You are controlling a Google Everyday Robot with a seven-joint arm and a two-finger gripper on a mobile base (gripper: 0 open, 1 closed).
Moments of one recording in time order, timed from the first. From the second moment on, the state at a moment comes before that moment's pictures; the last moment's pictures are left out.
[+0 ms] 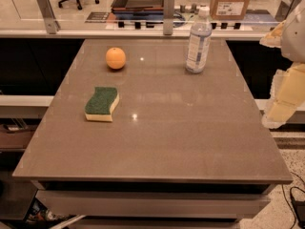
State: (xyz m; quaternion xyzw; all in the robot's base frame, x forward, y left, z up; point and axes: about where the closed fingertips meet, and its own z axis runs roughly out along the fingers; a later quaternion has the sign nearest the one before) arm 0.438 -0.214 0.985 -0.60 0.78 -0.05 0.17
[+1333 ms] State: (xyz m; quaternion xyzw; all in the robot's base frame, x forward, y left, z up) arm 0.471 -0.232 0.983 -0.55 0.79 -0.03 0.28
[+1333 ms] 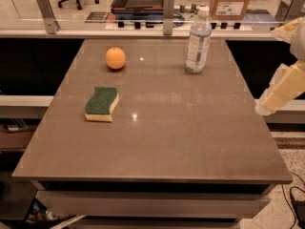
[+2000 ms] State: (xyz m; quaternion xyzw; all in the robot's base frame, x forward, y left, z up) arm 0.527 -0.260 0.970 -0.48 0.78 0.01 0.40
